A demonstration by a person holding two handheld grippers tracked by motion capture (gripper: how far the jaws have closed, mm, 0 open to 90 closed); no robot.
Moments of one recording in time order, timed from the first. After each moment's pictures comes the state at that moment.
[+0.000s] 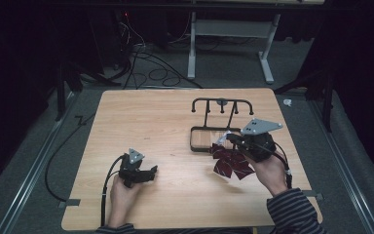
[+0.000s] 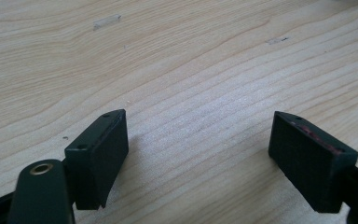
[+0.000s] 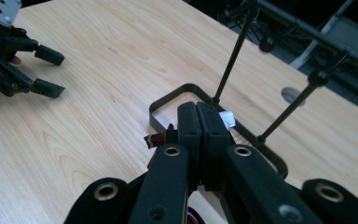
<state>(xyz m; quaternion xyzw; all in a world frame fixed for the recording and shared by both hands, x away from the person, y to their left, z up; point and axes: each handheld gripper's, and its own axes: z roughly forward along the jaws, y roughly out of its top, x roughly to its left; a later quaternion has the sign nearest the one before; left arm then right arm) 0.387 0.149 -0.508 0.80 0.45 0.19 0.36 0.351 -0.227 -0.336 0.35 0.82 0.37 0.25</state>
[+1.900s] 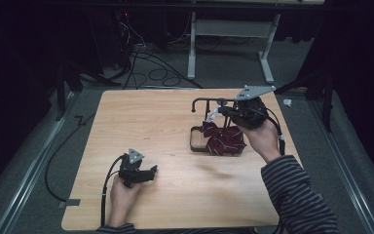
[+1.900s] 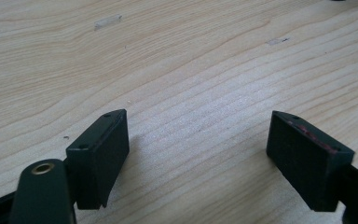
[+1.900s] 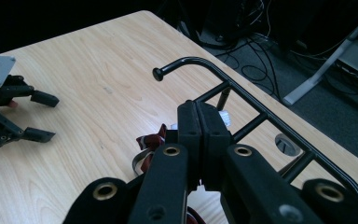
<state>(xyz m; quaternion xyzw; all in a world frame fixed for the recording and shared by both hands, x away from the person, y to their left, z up) 0.387 0.149 -0.508 0.80 0.45 0.19 0.36 0.419 -0.218 -0.295 0.33 0.83 0.40 0.23</state>
